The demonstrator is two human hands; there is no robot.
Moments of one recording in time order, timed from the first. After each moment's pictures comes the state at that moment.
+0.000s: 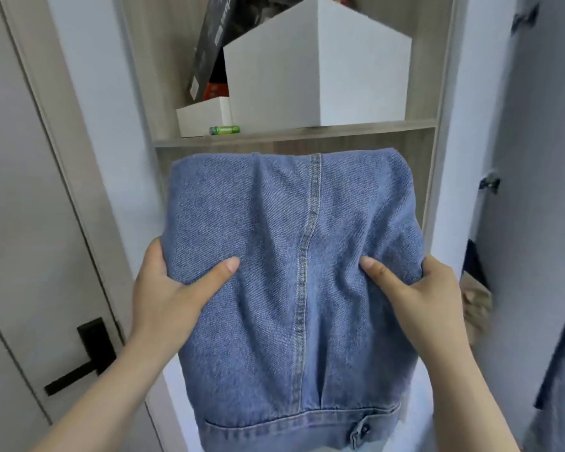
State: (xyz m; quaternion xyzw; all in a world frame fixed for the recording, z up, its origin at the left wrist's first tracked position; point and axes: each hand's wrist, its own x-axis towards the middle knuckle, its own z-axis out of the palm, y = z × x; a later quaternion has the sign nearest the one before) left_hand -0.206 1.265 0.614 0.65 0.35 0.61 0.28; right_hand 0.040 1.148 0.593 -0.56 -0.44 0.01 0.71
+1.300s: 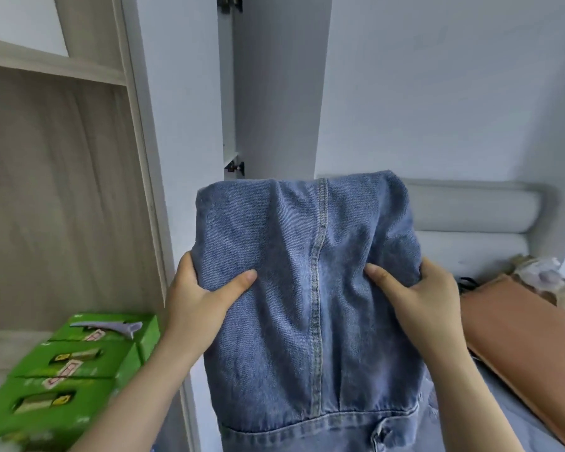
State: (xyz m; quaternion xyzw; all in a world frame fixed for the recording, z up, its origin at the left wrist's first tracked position) left_hand 0.209 1.248 0.545 0.73 0.14 0.35 0.57; right_hand 0.295 0.997 0.559 -0.78 -0.14 -0.26 0.55
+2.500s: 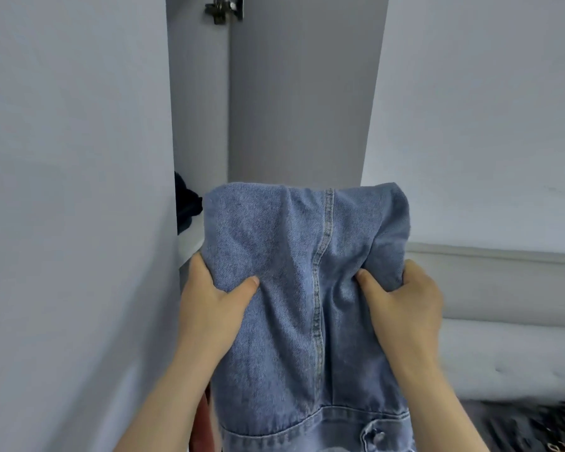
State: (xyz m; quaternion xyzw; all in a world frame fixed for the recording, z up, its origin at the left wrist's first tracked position) left_hand 0.612 1.378 0.597 0.72 0.14 0.43 0.53; right_hand 0.700 1.181 0.607 -0.76 -0.14 -0.34 0.54
